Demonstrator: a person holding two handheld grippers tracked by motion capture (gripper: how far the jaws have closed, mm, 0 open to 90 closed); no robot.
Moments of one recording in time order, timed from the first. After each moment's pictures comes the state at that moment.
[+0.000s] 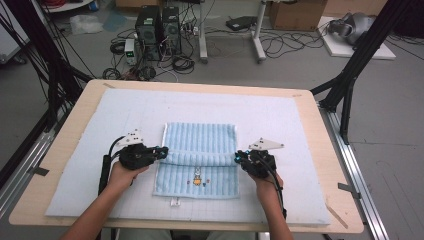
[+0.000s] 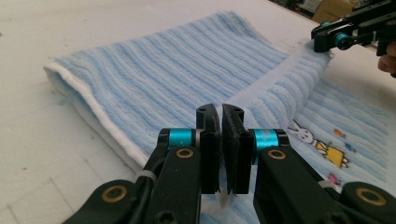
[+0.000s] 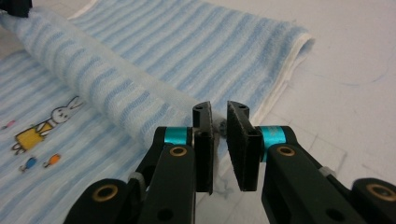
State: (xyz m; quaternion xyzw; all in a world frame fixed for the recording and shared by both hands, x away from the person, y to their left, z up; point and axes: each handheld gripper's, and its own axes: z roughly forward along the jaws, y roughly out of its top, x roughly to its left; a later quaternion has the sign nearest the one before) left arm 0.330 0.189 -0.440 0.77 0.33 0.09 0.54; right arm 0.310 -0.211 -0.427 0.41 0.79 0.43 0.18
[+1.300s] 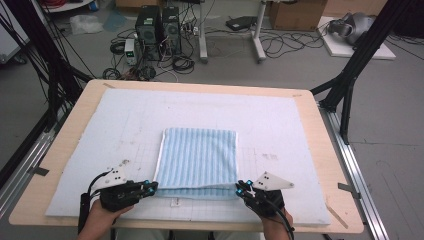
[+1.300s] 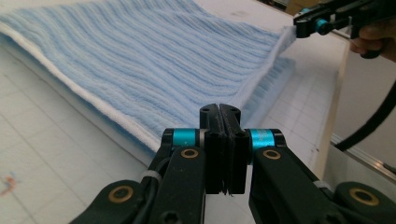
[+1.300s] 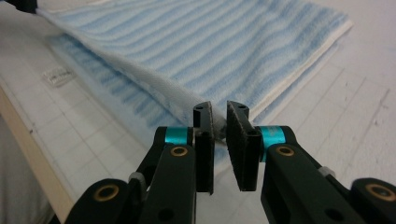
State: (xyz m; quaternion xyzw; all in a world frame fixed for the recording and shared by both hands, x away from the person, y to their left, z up) left arm 0.229 0.205 -0.442 0.78 0.29 0.06 0.54; right arm 0.212 -0.211 -0.424 0.37 0.81 0.43 0.17
